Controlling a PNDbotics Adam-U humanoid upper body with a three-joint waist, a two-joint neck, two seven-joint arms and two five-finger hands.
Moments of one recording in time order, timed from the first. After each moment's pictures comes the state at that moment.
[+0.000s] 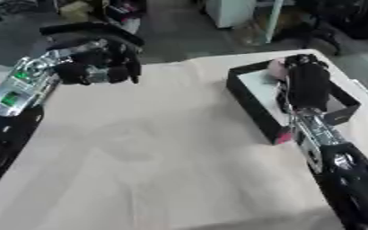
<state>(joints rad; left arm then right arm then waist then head) -0.66 0.58 -0.23 -1.37 0.32 -0.08 -0.72 -0.66 -0.22 0.18 -1.06 1.30 0.43 -0.39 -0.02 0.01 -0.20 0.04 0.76</state>
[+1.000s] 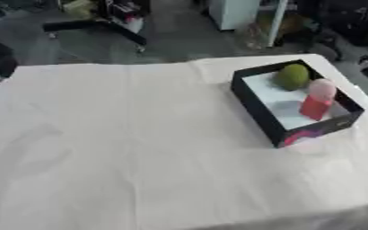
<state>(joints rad) -0.24 0.50 0.25 -1.66 0.01 -0.13 -0.23 -0.64 -0.51 -0.01 -1.29 1.23 0.50 -0.05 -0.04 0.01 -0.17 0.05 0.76</state>
